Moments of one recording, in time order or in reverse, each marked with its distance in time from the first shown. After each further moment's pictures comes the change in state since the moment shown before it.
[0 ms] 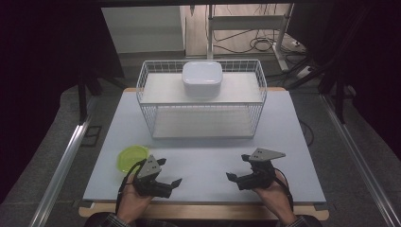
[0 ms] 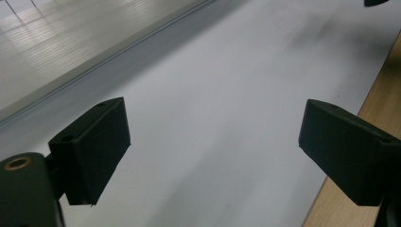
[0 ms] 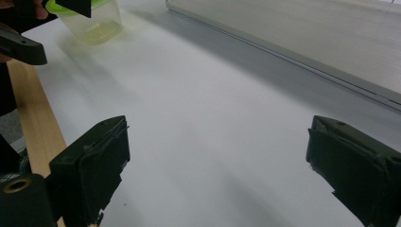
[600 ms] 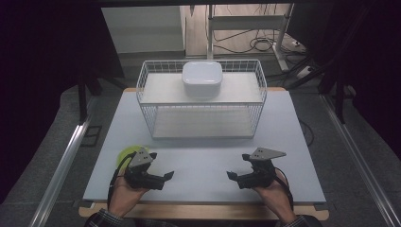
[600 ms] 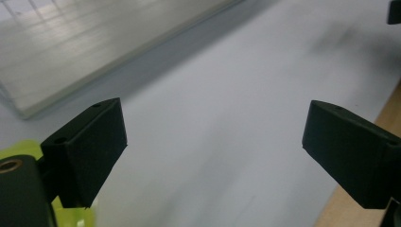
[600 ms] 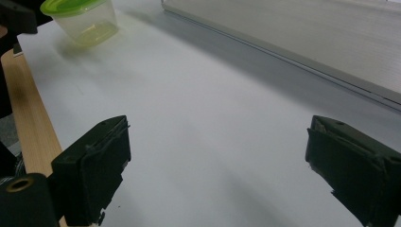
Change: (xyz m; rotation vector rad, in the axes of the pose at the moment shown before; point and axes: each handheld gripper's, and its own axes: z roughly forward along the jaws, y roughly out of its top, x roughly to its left) left arm 0.025 0.010 -0.018 0.032 0.054 -0.079; right arm -0.003 -0.001 0.000 -0.003 -0.004 0.008
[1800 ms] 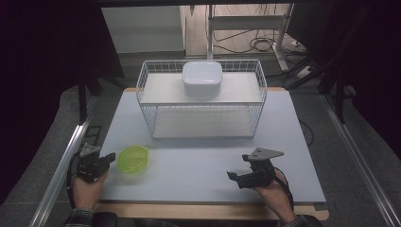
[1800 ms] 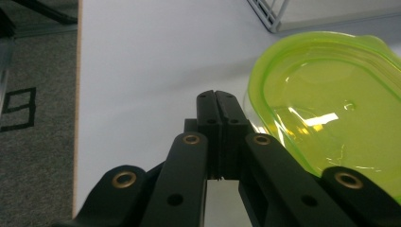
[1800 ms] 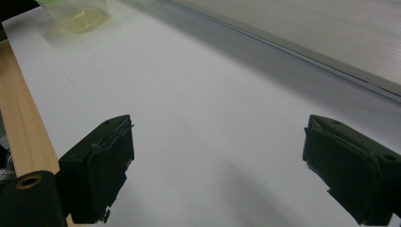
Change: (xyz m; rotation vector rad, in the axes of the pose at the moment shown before) left arm 0.110 -0.067 -0.054 0.068 0.357 -0.349; right arm -0.001 -0.001 0.004 0.042 -0.021 -0.005
